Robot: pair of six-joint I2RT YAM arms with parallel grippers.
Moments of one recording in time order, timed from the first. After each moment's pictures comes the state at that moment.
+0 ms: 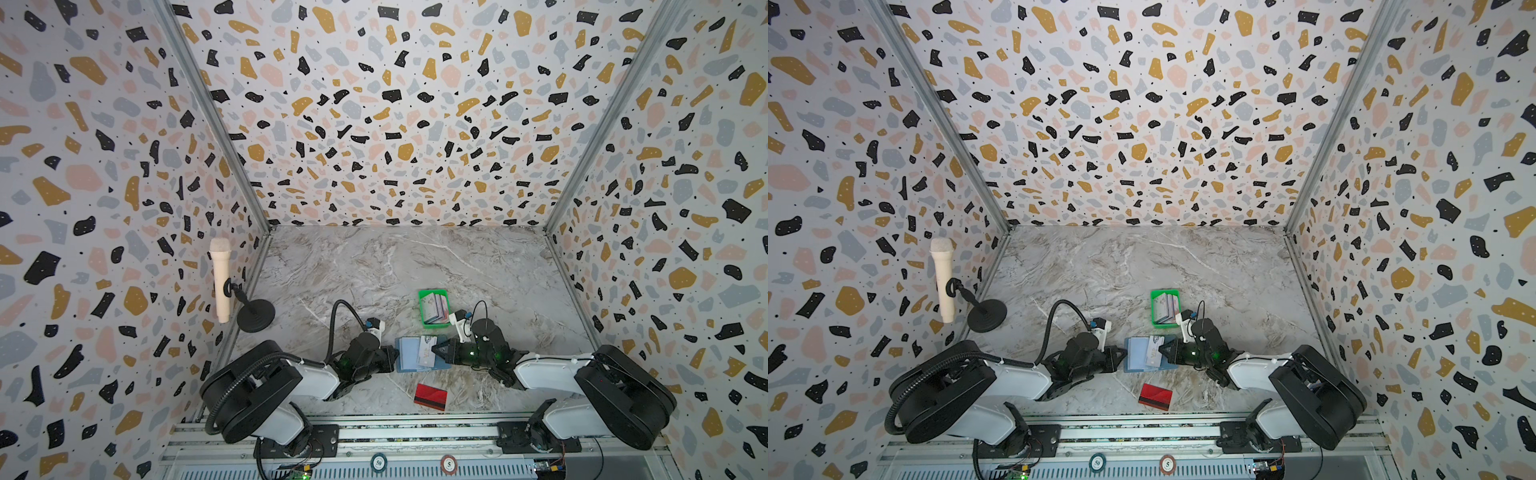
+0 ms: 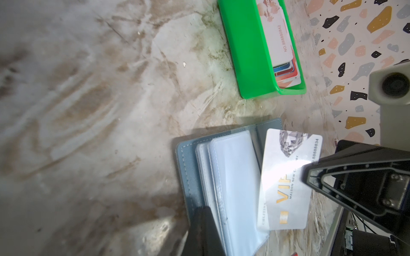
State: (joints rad) left arm -0.80 1.47 0.26 0.58 0.12 -0.83; right arm 0.68 1.38 0.30 0.47 -0.44 0.81
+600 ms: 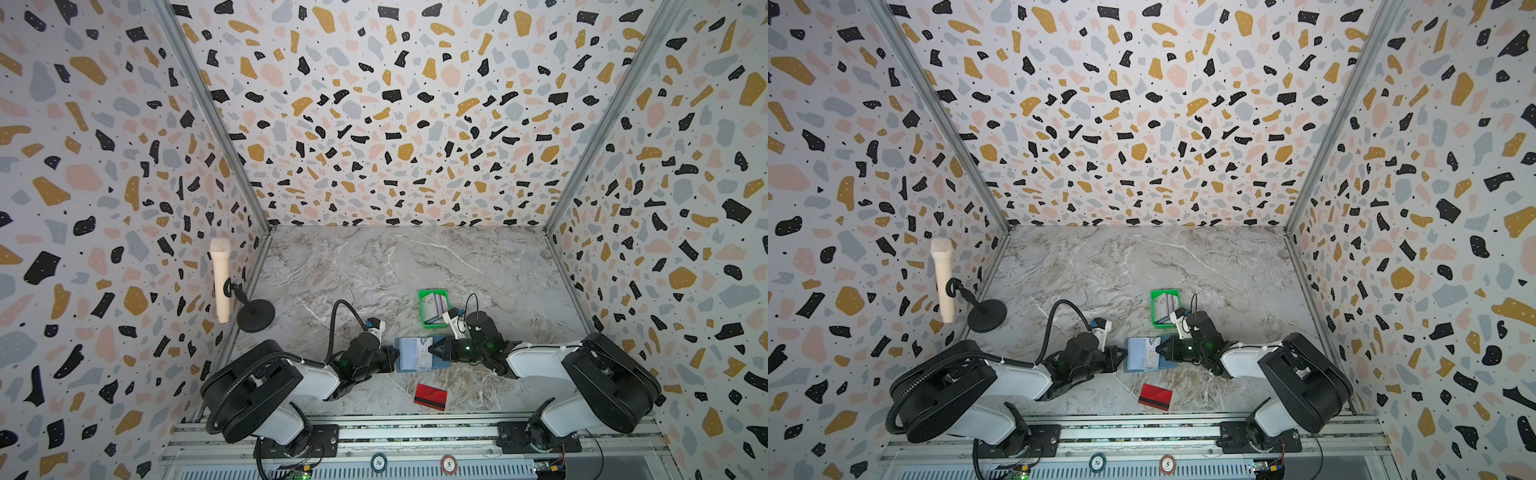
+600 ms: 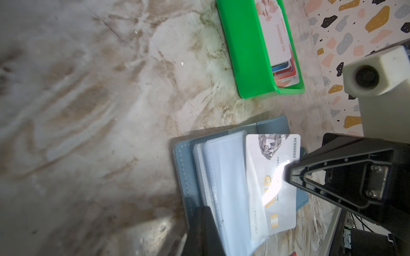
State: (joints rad) left arm -0.80 1.48 0.26 0.58 0.12 -0.83; right arm 0.65 1.47 0.40 0.37 -0.53 0.75
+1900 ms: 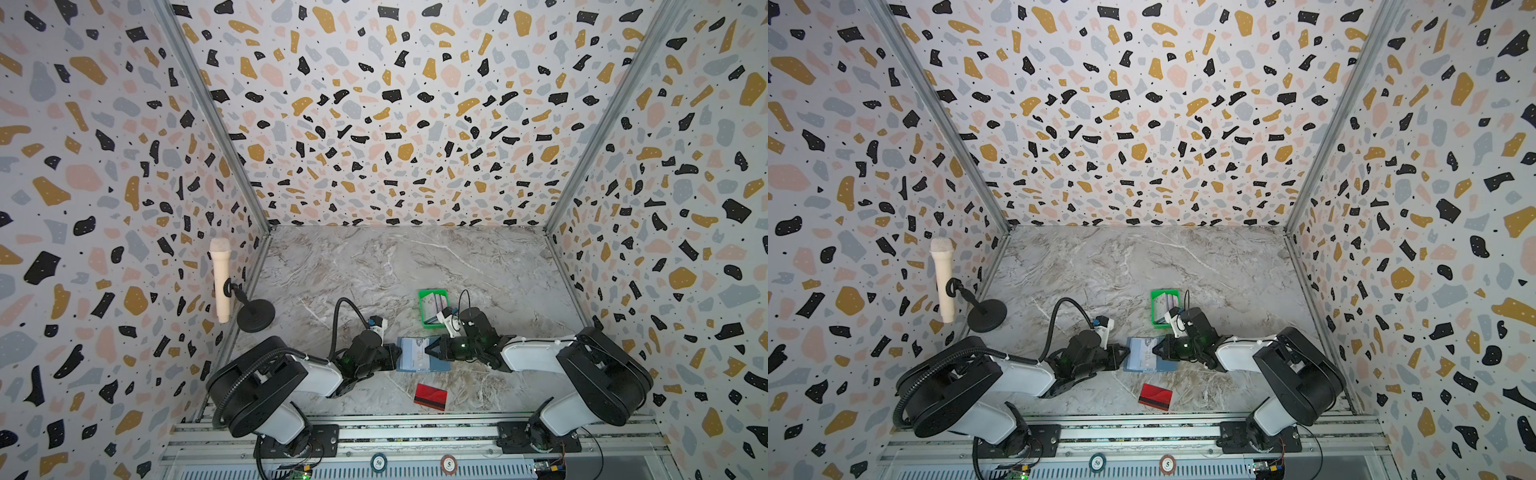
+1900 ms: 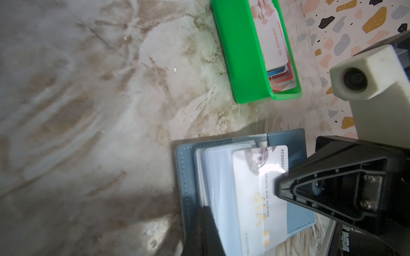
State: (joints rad) left arm -0.80 1.51 0.29 0.60 0.13 -0.83; right arm 0.68 1.53 0.48 0.29 -0.55 0.73
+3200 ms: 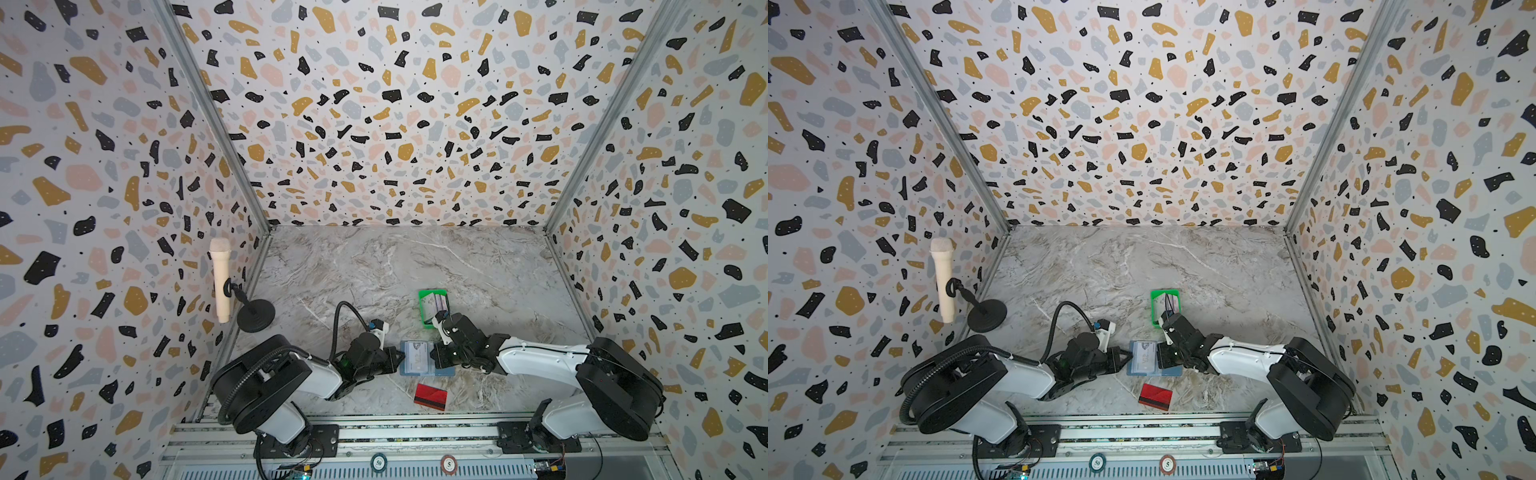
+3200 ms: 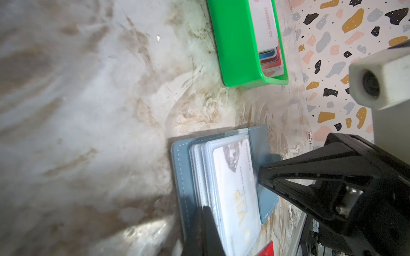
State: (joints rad) left arm -0.80 1.53 0.26 0.68 0.22 -0.90; right arm 0.84 1.43 0.60 -0.10 -0.16 0.57
